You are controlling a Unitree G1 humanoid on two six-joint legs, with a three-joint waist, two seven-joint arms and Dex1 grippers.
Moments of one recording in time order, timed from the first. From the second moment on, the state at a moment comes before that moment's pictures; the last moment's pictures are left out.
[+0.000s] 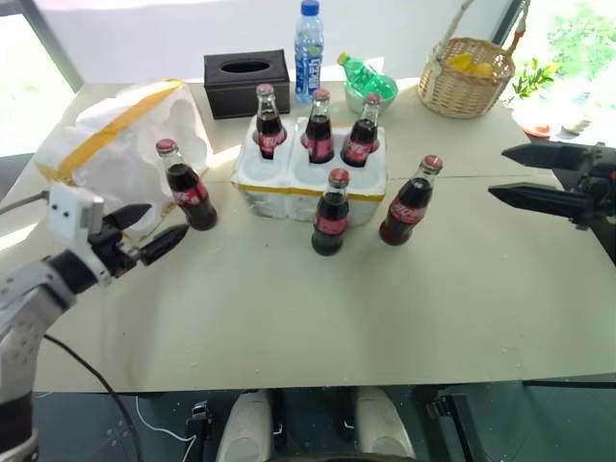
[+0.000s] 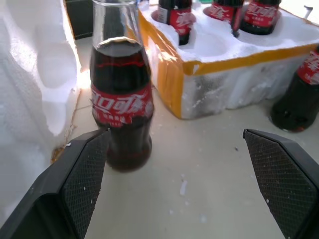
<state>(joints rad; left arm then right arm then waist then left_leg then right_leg) -0.14 0.76 0.45 -0.29 -0.67 0.68 -0.66 -0.50 -1.15 -0.40 -0.06 0.80 0.87 1.25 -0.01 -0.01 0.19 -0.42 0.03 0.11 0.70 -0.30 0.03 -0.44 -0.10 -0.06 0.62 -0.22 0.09</state>
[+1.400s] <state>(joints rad) -0.57 0.79 0.24 -0.03 -0.69 0.82 -0.90 -0.44 -1.11 -0.47 -0.35 1.10 1.00 1.00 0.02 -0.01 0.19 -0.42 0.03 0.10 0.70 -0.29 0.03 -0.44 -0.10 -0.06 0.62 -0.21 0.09</state>
